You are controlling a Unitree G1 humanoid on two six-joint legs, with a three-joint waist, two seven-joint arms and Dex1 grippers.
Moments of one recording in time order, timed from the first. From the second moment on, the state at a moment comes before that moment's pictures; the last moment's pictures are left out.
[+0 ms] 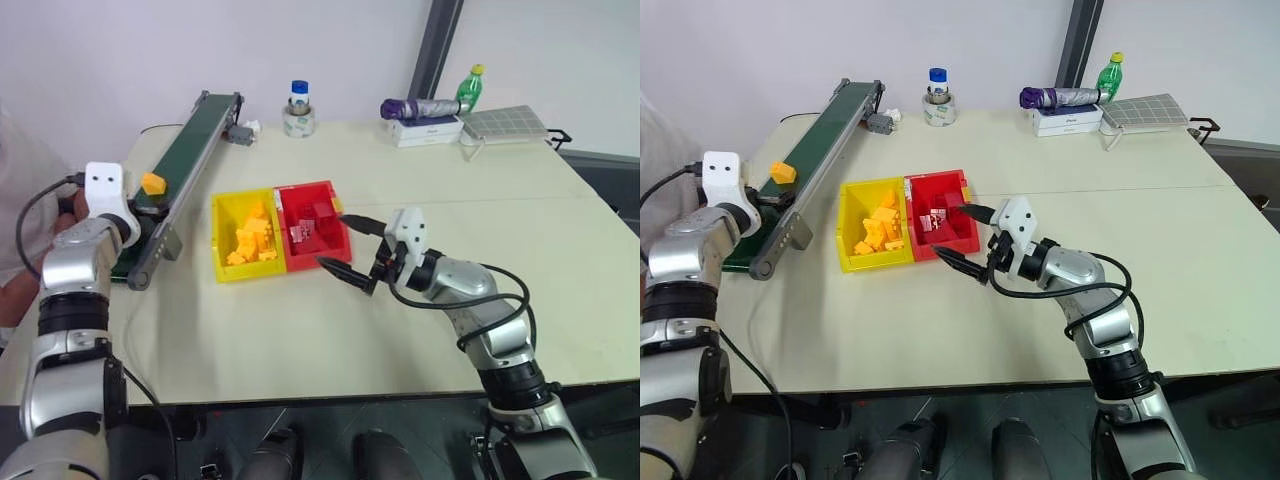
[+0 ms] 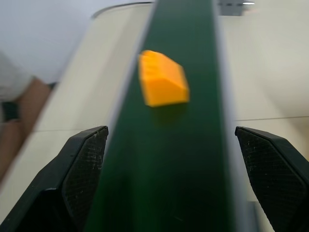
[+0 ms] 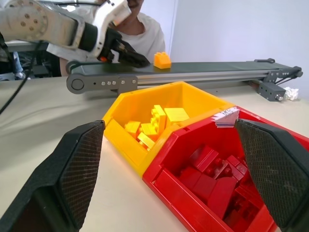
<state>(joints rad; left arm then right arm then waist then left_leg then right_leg) -0.80 0.67 0.26 0.61 -0.18 0.46 -0.29 -0.48 -0.37 0.11 -0.12 0.36 0.25 0.81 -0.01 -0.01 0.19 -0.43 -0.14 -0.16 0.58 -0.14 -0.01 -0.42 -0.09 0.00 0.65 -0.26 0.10</state>
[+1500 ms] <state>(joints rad) -0.71 0.38 0.22 0.20 -0.43 0.56 -0.41 -0.48 -0.38 0.11 -0.11 0.32 0.21 0.79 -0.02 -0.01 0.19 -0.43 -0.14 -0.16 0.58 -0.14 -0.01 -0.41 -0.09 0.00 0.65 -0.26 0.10</state>
